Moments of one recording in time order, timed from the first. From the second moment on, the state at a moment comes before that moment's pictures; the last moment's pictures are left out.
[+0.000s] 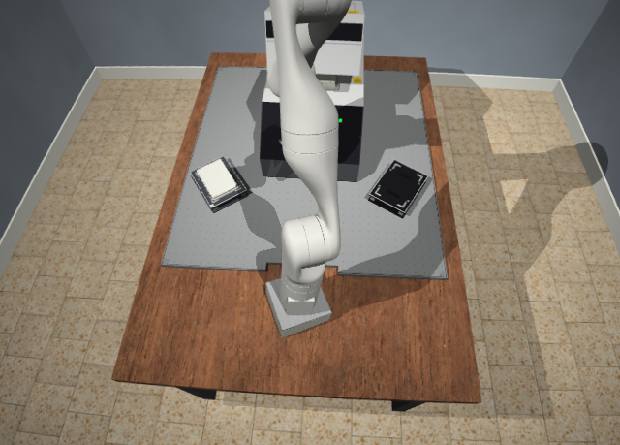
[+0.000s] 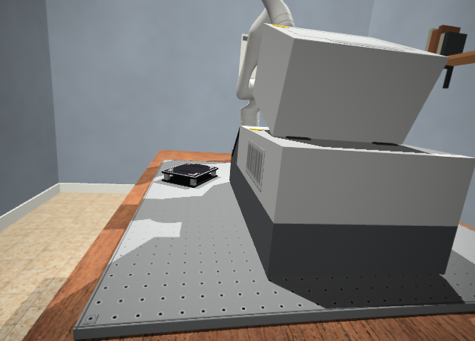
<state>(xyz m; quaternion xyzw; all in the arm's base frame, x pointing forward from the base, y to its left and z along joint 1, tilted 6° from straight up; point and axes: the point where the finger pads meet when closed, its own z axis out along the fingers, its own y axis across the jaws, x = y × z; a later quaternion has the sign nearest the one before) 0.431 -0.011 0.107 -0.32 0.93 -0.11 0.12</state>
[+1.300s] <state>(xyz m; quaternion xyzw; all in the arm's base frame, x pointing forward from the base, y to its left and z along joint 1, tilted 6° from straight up) 0.424 -0.012 0.110 -0.32 0.93 -0.11 0.11</state>
